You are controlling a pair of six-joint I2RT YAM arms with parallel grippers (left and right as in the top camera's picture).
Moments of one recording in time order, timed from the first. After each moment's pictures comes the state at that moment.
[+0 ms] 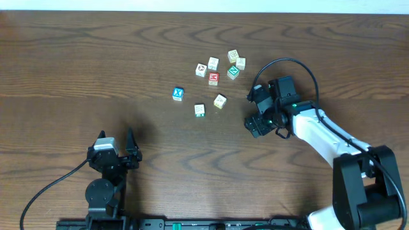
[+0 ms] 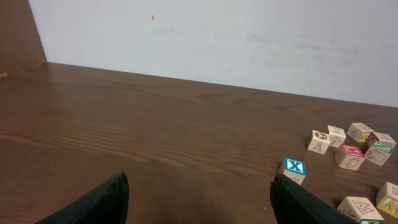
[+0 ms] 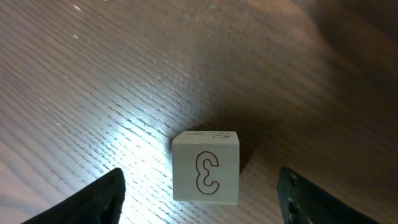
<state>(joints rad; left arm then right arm) -0.02 0.01 0.02 -0.11 -0.08 -0.12 0.27 1.70 0.92 -0.44 -0.23 -0.23</state>
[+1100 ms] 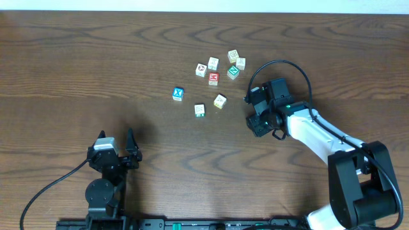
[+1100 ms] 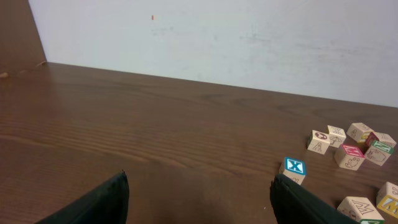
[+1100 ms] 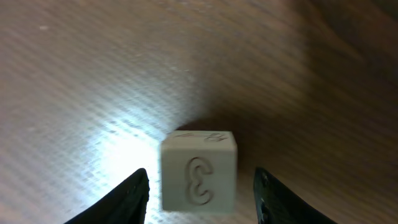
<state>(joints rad) -0.02 0.01 0.02 -0.11 -0.08 -0.12 0.31 1.72 0.92 -0.43 -0.14 -0.18</state>
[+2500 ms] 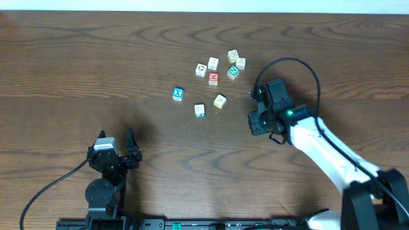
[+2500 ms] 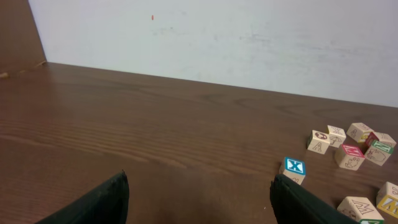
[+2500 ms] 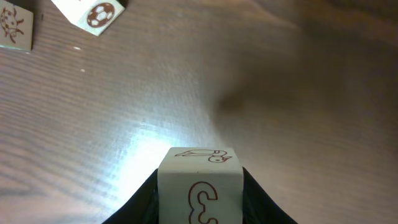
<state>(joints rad) -0.02 0.01 0.02 -0.11 -0.08 -0.12 0.38 1.54 0.92 -0.56 -0.04 0.19</state>
